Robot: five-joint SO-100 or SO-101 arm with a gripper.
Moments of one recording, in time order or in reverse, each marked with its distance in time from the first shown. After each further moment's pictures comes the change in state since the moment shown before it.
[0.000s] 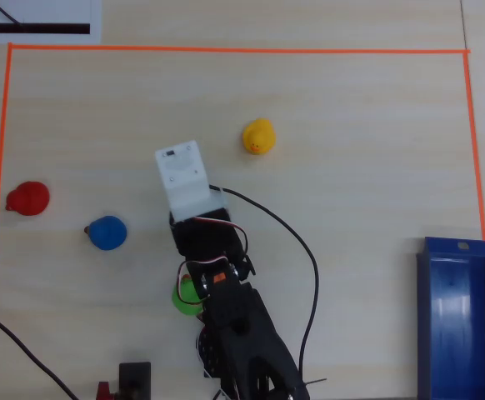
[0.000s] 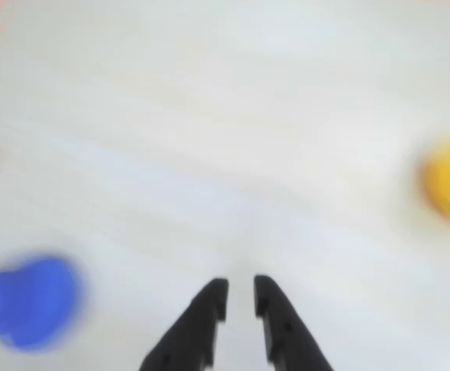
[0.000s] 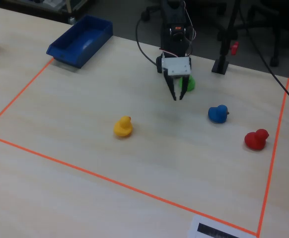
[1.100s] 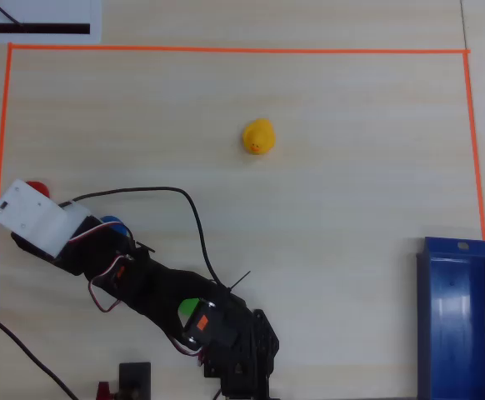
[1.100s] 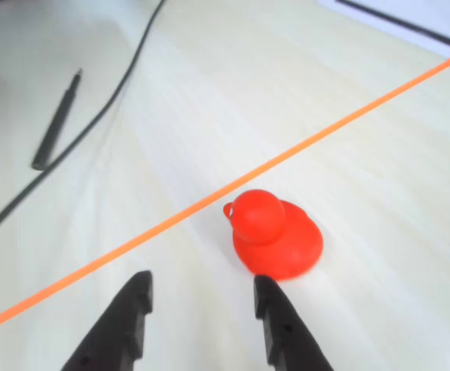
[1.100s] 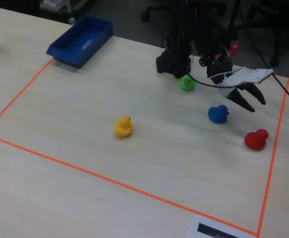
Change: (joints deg) arm -34.4 -64.0 -20.5 -57.5 -0.2
